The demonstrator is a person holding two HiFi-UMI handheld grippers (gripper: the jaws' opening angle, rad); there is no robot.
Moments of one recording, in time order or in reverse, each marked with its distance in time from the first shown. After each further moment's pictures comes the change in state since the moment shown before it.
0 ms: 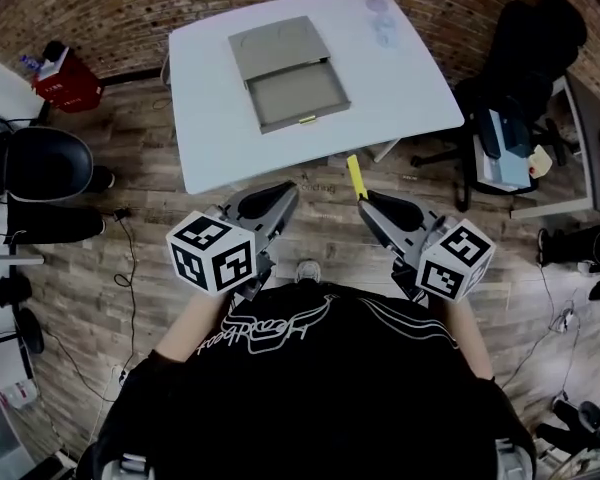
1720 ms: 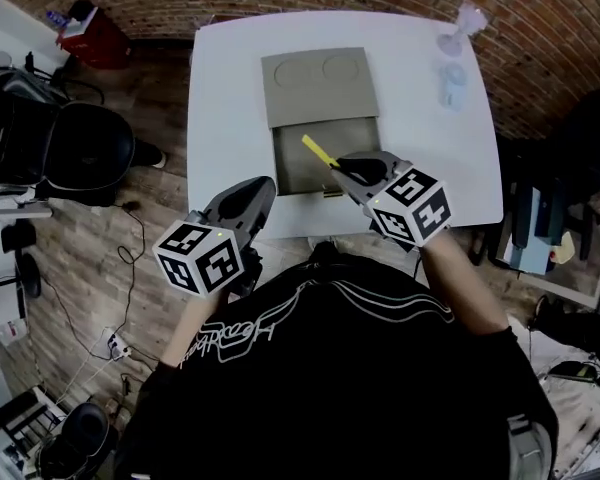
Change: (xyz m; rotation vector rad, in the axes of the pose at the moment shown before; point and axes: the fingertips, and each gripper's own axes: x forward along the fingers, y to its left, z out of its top) left arm 0.051 0.178 0.084 -0.200 -0.109 0.352; right arm 0.229 -0.161 0.038 -0.272 0.432 0.207
